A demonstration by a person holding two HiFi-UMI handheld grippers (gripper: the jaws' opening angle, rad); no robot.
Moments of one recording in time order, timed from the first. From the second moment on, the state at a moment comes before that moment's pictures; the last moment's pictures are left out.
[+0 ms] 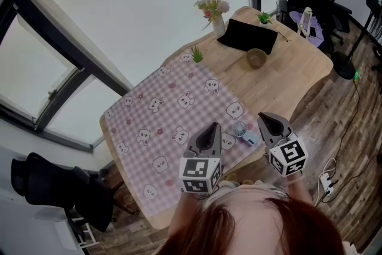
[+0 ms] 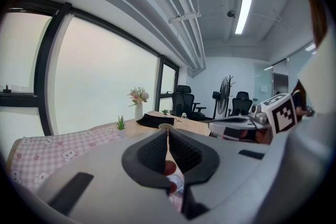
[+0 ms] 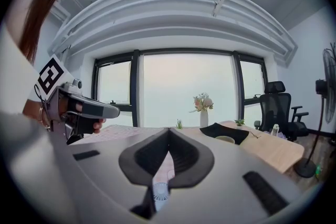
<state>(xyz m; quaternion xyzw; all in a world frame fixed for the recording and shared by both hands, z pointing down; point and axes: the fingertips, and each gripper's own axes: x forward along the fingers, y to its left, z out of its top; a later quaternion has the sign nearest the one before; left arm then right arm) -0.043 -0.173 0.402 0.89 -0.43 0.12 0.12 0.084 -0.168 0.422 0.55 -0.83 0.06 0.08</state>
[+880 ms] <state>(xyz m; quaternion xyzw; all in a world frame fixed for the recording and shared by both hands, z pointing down) -0.043 -0.168 0.397 0.89 -0.43 0.12 0.11 0.086 -0.154 0.399 0.56 -0.82 0.05 0.06</state>
